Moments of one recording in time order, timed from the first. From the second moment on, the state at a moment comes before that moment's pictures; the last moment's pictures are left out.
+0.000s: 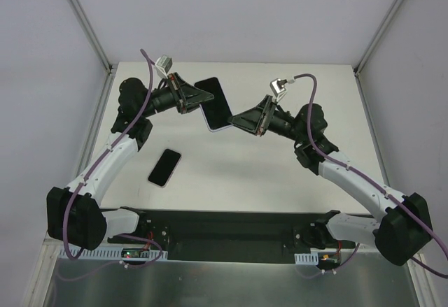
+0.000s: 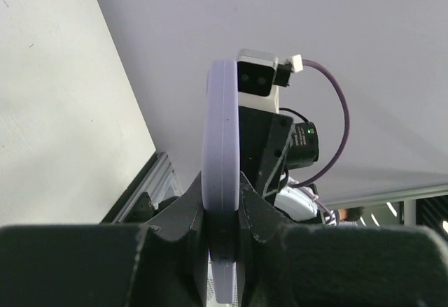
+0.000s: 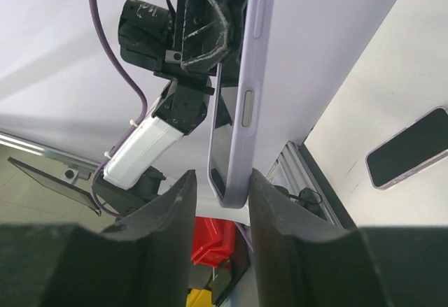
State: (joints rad) left arm -0.26 1.23 0.99 0.35 0.87 -1.39; right arm 0.61 1.17 0.84 0.48 -0.61 1.24
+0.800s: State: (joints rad) left arm -0.24 1.28 0.91 0.58 0.89 -1.52; right arm 0.64 1.17 0.82 0.54 -0.62 1.23
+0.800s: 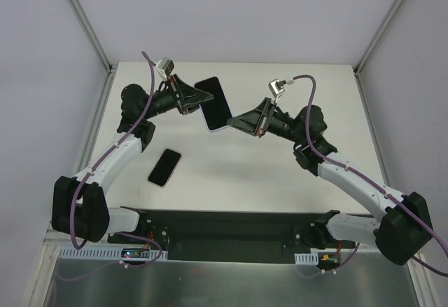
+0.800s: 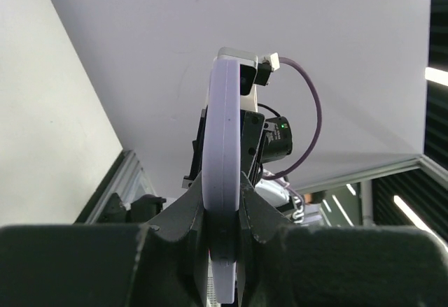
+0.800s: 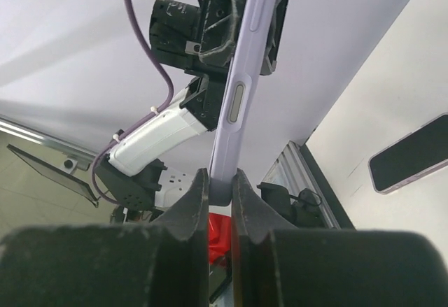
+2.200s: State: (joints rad) left arm -0.22 1.28 0.82 0.94 0.91 -1.91; right arm 0.65 1.39 0.99 0.95 -0.99 1.39
